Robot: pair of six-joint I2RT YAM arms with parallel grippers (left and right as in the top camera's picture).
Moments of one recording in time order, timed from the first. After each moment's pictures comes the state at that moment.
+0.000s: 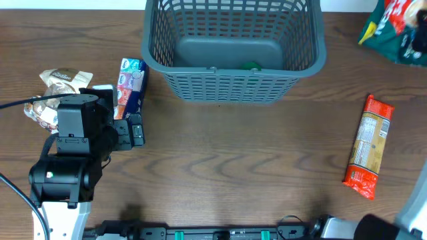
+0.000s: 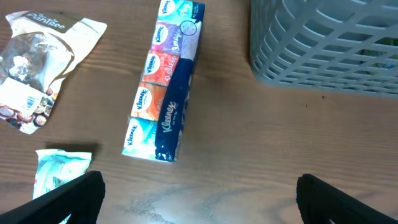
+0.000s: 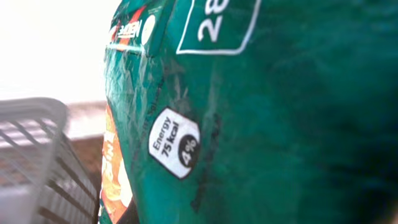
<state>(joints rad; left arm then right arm) -0.06 0.96 1.09 -1.00 0.02 -0.11 -0.43 1.47 1.77 -0.64 -0.25 -0.08</state>
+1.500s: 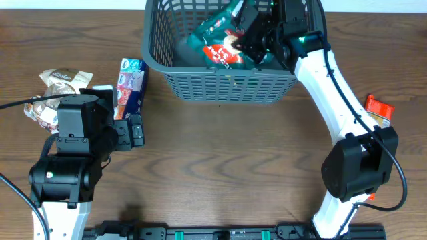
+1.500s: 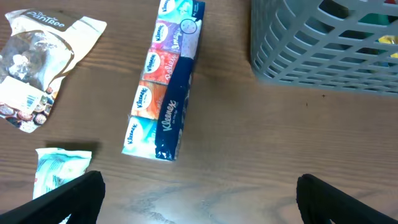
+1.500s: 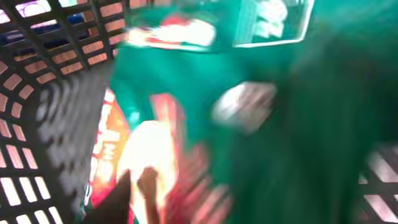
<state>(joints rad) -0.06 0.96 1.09 -1.00 0.02 -0.11 0.28 1.95 1.77 -0.57 -0.34 -0.59</state>
